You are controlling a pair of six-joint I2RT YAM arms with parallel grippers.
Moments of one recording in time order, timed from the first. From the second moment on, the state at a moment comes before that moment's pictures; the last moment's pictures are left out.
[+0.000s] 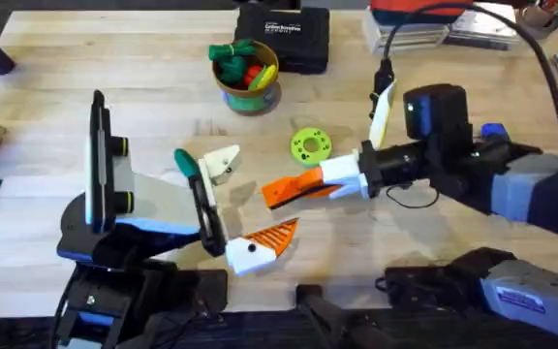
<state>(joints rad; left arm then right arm) -0.17 0.01 0.01 -0.07 1.08 -0.07 0.37 1.24 0.44 -0.03 -1.16 0.75</state>
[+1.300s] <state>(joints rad) -0.16 0.01 0.01 -0.09 1.03 -0.10 0.56 1.35 0.40 0.71 -0.91 1.27</state>
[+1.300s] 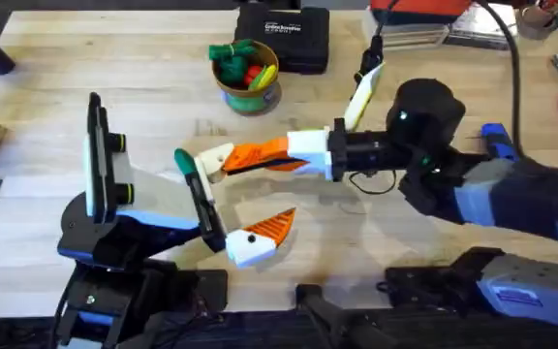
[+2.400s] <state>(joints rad) -0.15 0.02 0.00 -0.08 0.97 -0.12 0.64 1.55 0.48 0.88 -0.83 1.35</state>
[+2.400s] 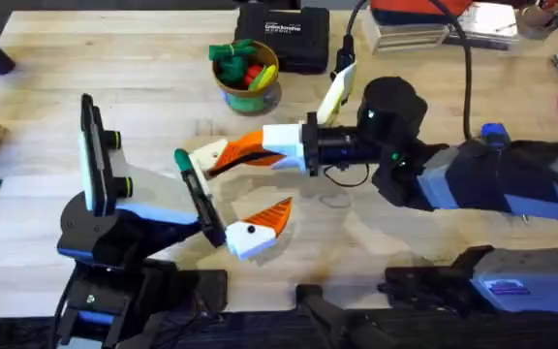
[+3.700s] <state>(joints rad) -0.16 0.02 0.01 -0.08 1.03 -0.10 0.65 1.56 0.48 0.89 -0.87 1.27</state>
